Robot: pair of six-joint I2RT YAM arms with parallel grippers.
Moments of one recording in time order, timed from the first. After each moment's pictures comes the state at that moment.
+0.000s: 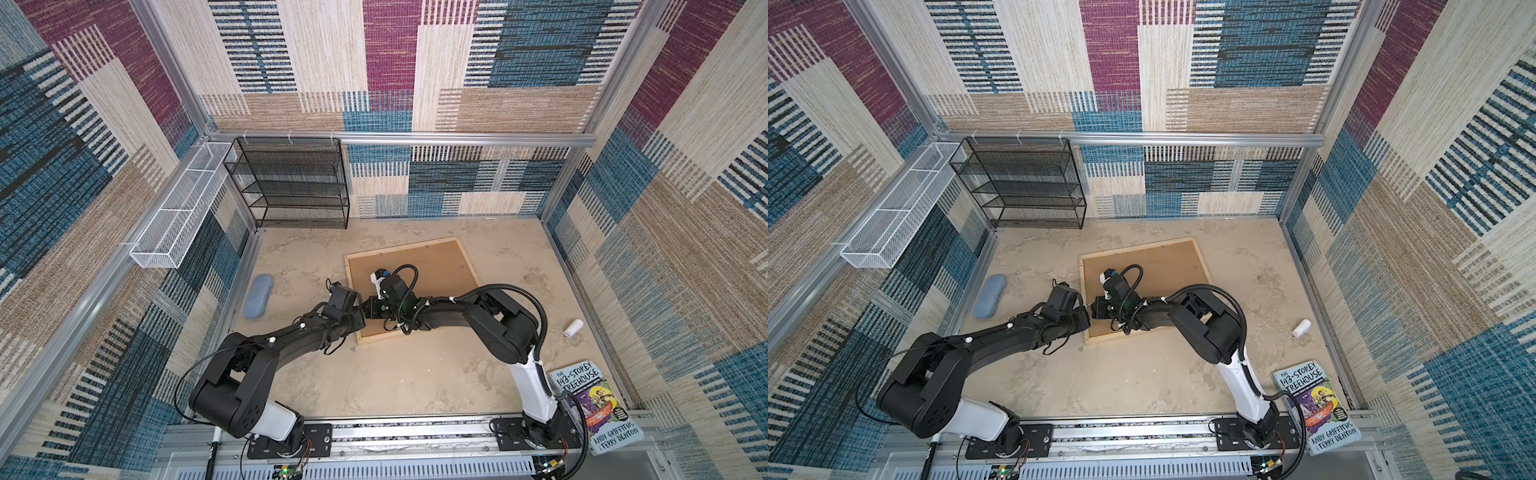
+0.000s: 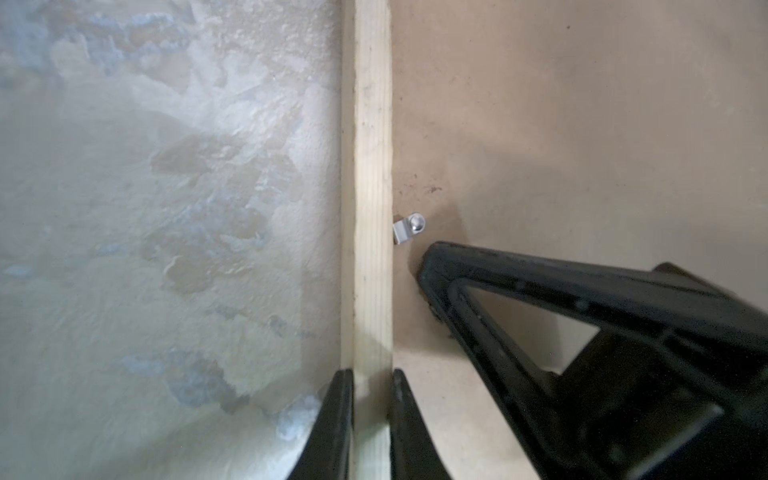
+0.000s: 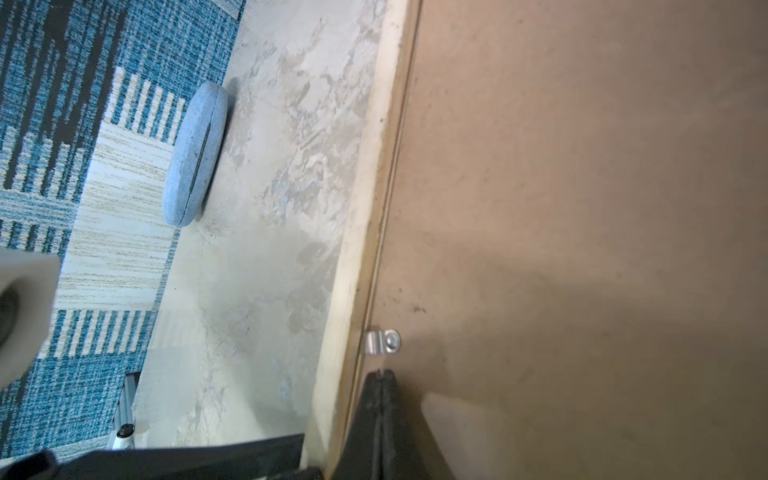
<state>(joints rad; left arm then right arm) -0.45 1.49 0.67 -0.14 -0.03 -0.70 0.82 2.16 1.25 0.27 -0.20 0.75</state>
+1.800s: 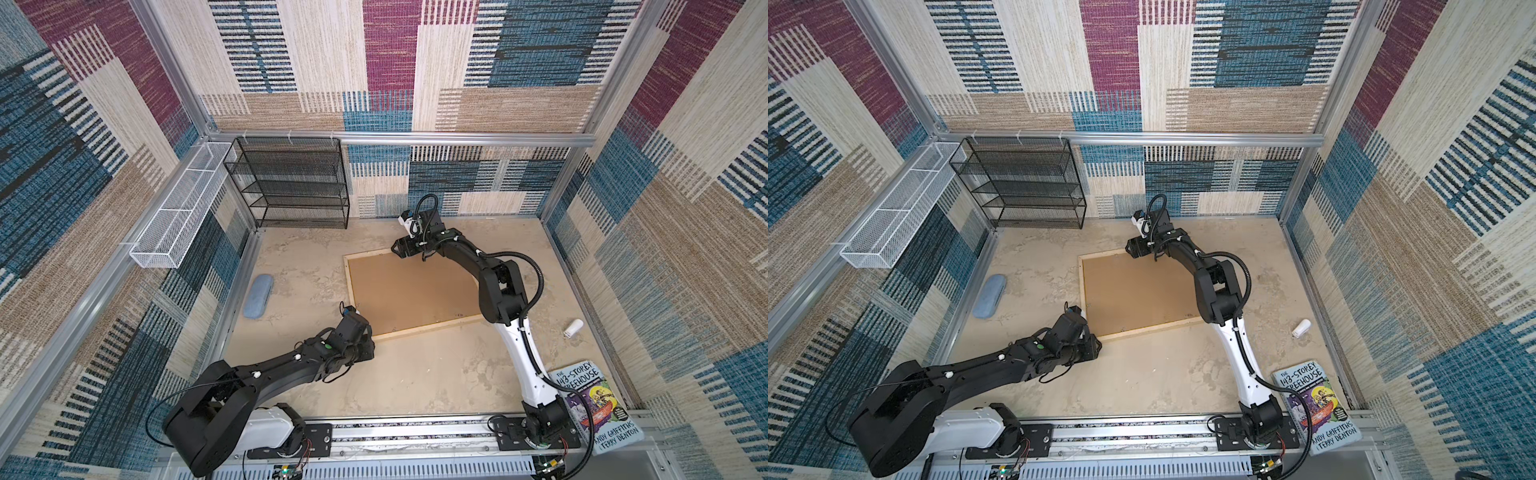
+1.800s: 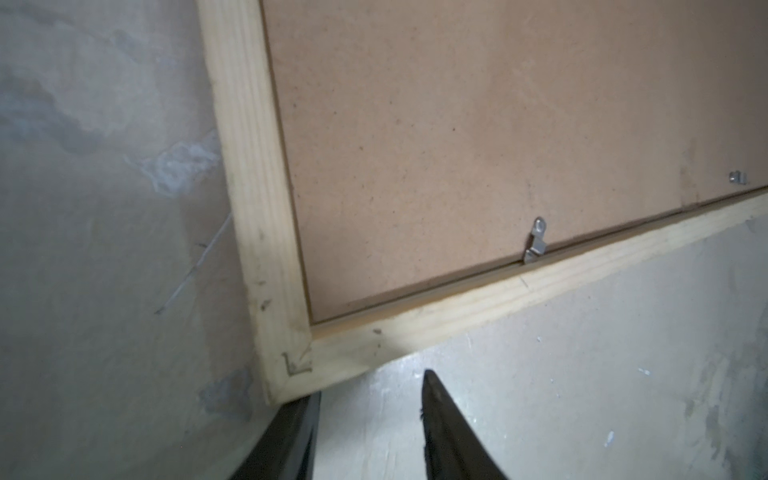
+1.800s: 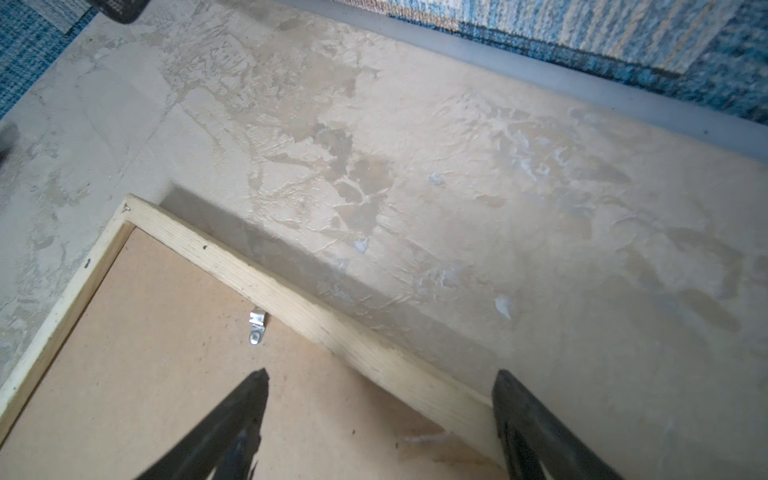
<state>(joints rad) -0.69 1.30 0.49 -0.17 -0.02 -0.79 0.38 2.58 2.23 -0.43 -0.38 -0.02</state>
